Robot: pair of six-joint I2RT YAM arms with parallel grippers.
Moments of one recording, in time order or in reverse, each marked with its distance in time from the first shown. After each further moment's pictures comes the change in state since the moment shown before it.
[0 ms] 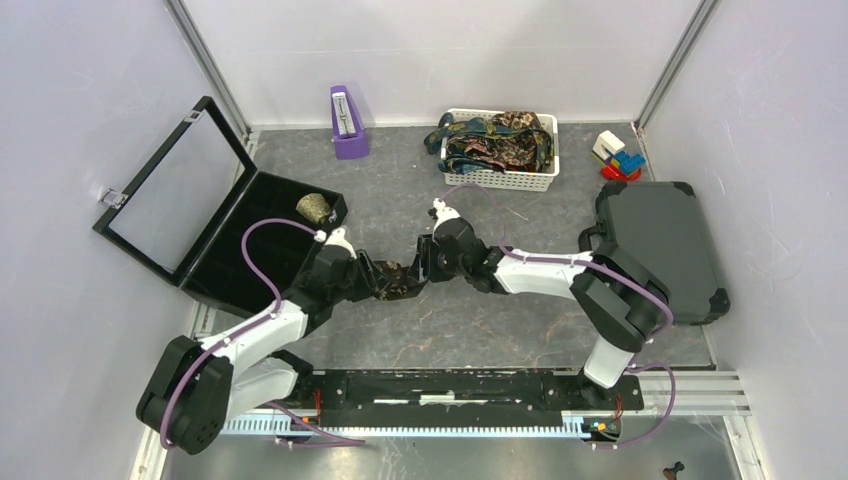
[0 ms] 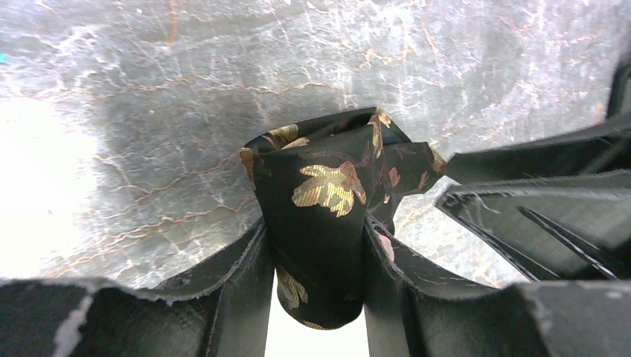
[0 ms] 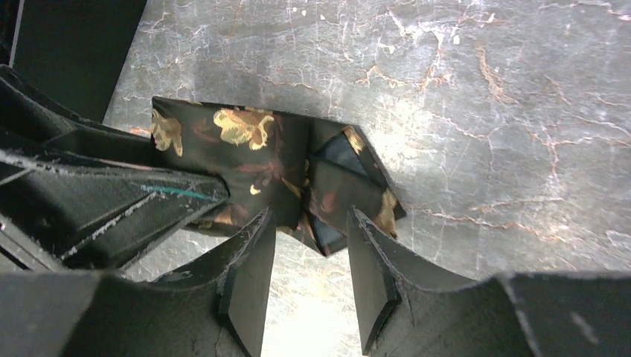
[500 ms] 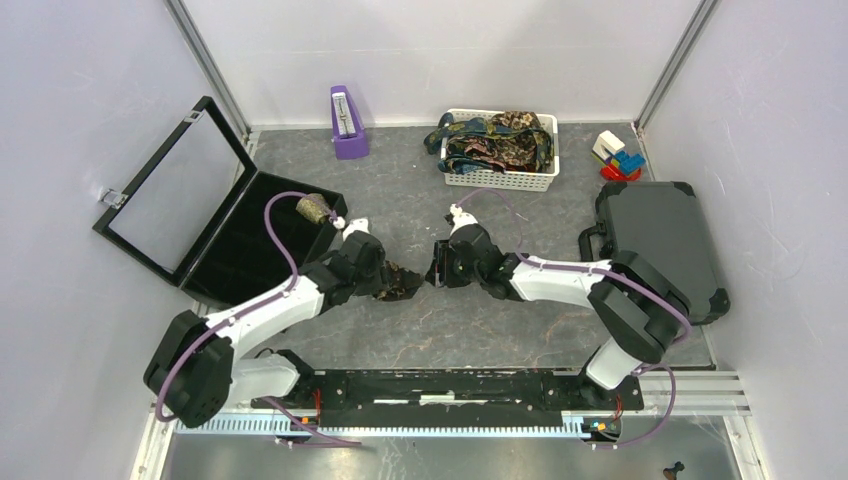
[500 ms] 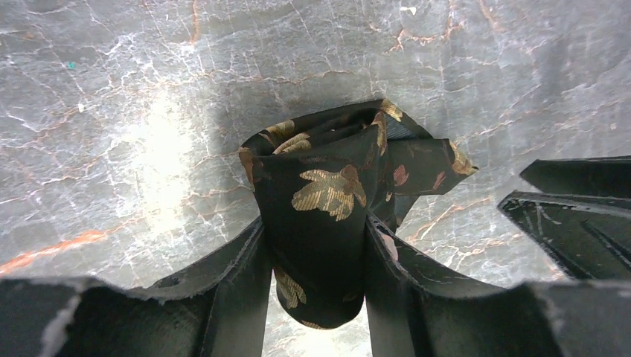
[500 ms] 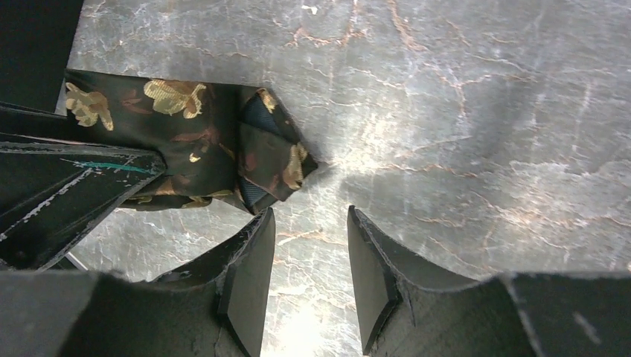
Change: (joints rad) left arm -0.149 0.103 0.254 -0.367 -0.239 0.050; right arm -0.027 -0.109 -0.117 -0.029 0.034 -0.016
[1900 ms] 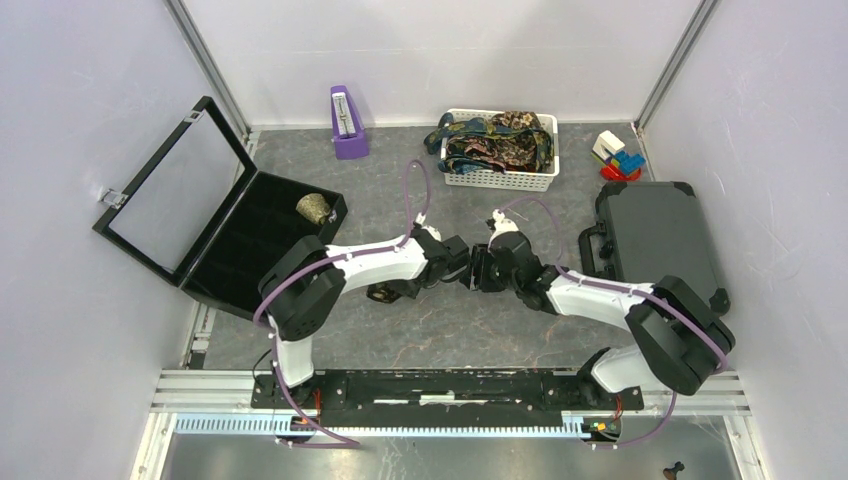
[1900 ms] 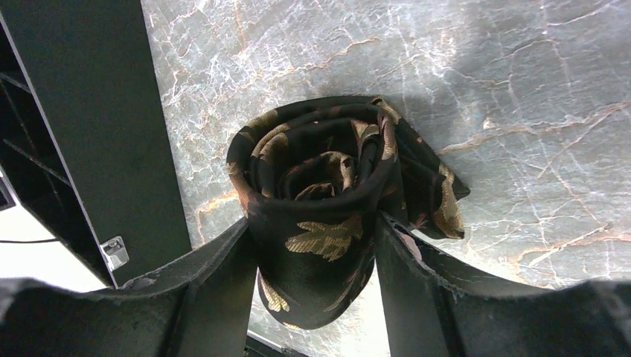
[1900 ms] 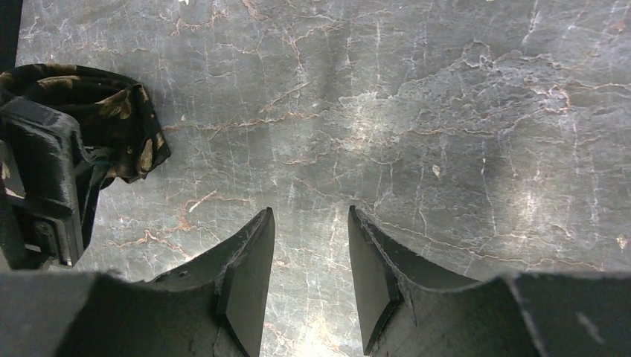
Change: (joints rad) left arm -0.336 0.680 0.664 -0.752 -0.502 0.060; right arm -0.146 -0.223 -0.246 0.016 -0.011 -0.026
